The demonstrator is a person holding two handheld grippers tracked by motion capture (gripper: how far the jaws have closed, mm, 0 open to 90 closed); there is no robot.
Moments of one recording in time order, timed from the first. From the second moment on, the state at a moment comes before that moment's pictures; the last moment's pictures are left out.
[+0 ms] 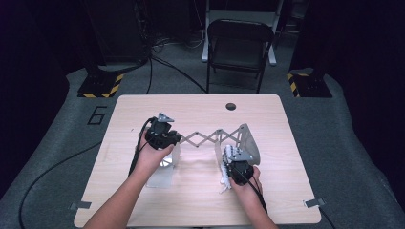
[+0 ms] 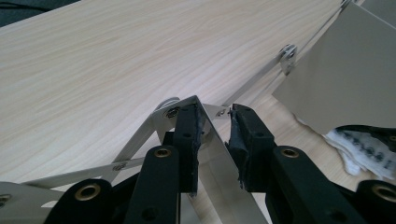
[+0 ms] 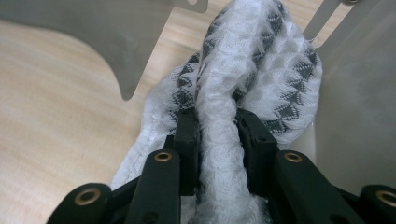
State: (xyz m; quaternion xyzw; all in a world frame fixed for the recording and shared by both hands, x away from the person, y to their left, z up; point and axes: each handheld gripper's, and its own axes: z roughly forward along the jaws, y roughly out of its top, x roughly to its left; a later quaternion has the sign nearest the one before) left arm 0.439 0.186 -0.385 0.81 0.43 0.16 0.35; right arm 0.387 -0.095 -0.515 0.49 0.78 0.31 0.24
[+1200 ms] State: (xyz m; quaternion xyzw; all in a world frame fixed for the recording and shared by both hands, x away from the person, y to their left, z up) left arm 0.470 0.205 -0.370 0.80 0.45 0.14 0.37; right arm 0.386 -0.103 -0.517 0.50 0.77 0.33 0.22
